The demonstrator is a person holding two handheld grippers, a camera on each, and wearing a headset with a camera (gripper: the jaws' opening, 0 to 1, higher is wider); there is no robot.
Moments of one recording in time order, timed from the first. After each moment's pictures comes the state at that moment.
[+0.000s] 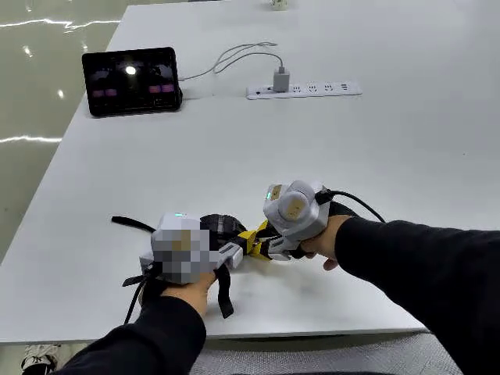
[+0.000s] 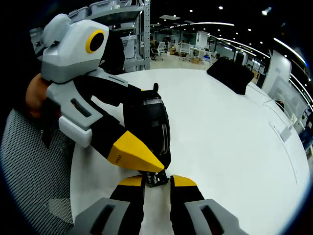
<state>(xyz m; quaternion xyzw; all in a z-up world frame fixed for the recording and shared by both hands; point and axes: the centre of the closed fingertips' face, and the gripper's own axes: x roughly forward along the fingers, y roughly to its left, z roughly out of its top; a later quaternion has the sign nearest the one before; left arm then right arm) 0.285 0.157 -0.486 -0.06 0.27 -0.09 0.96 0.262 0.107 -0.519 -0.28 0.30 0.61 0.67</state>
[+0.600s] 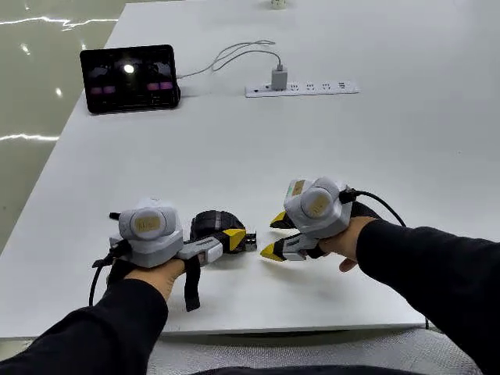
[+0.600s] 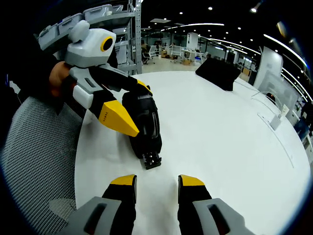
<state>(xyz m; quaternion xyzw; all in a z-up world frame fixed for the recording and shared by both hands) 0.284 0.179 -0.476 -0.05 0.28 -0.16 0.95 0.266 0.074 -0.507 -0.25 0.30 0.59 0.70</state>
